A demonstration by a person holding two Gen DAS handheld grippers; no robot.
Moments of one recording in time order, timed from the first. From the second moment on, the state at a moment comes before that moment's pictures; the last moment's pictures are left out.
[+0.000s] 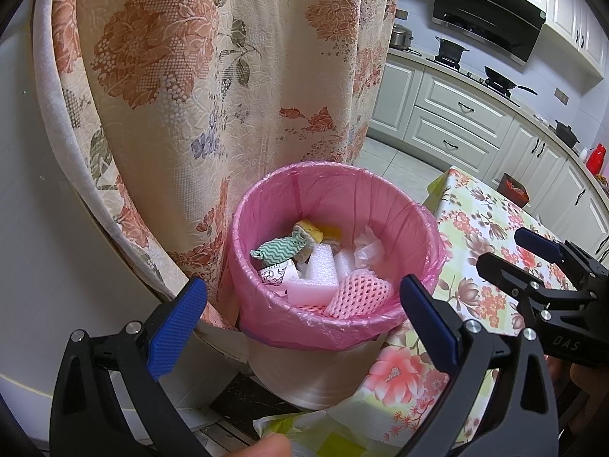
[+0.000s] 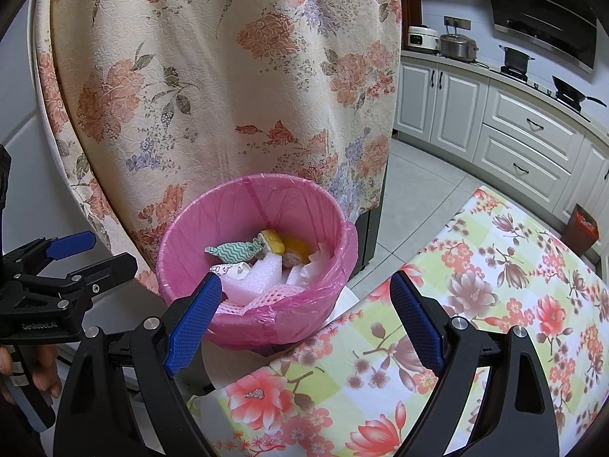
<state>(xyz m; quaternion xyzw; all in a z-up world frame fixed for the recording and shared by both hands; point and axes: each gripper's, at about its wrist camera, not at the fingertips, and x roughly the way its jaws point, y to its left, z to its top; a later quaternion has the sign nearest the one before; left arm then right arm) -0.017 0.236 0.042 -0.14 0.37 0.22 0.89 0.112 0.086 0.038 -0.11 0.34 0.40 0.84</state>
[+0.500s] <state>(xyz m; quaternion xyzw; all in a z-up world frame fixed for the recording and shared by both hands) -0.017 0.235 0.042 -0.14 0.37 0.22 0.89 0.112 0.087 0.038 -0.11 0.34 0.40 0.84</state>
